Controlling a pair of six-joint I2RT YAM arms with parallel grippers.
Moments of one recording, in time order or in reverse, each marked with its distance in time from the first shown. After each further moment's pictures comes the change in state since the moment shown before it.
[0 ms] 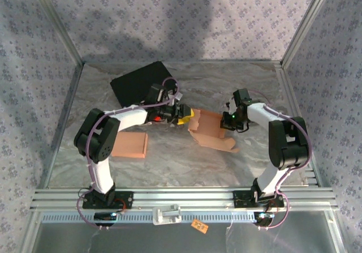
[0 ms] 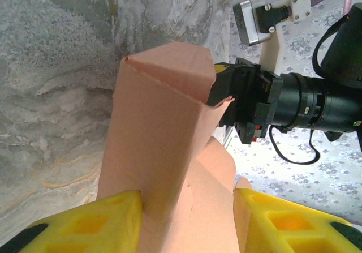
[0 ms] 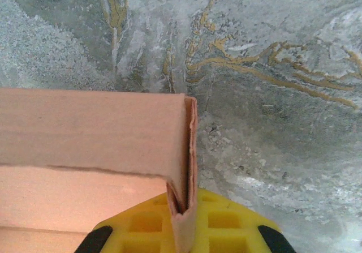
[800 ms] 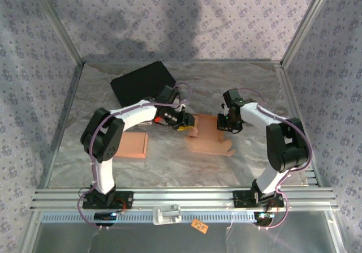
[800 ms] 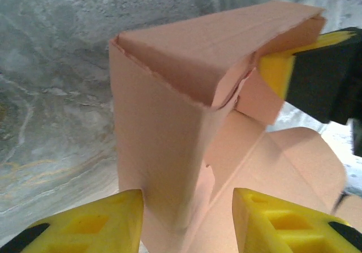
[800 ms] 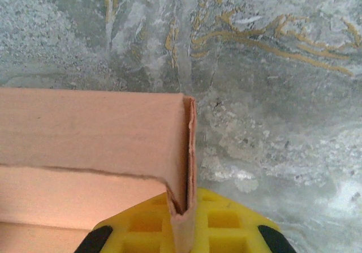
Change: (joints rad) left arm -0.105 0.050 0.192 -0.516 -0.273 0.317; right arm 0.126 -0.023 0.039 -0.092 0.198 0.069
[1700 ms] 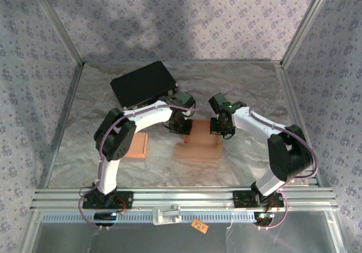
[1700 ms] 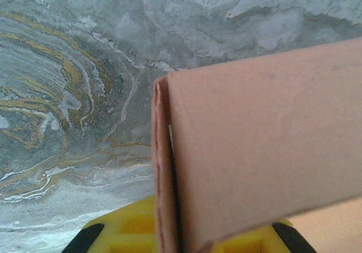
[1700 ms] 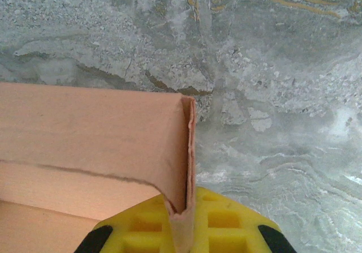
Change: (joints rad) left arm -0.143 0.108 0.174 -0.313 -0.459 0.057; right arm 0.190 -0.079 0.010 -0.093 0.207 0.196
